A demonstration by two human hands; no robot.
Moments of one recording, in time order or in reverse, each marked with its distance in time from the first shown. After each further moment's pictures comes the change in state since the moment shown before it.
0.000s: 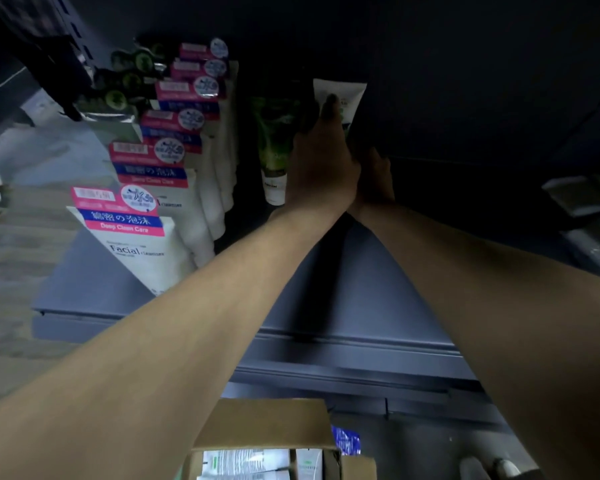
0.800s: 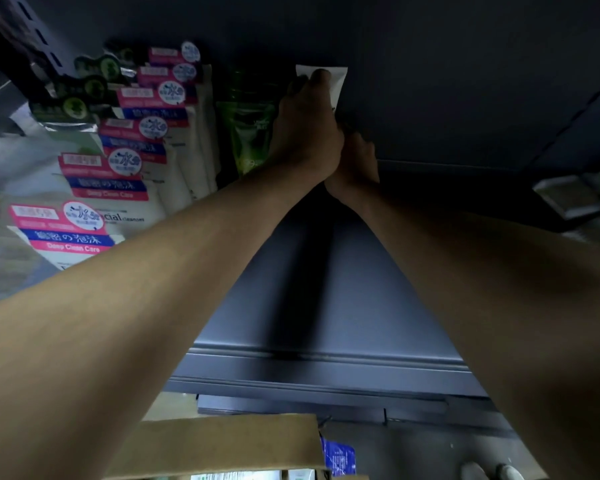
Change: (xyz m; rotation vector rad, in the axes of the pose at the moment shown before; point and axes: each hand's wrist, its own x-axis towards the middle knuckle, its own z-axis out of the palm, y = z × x) left_hand 0.046 0.007 0.007 0.057 0.044 0.112; right_hand 0.043 0.008 0.006 -0.019 0.044 -0.001
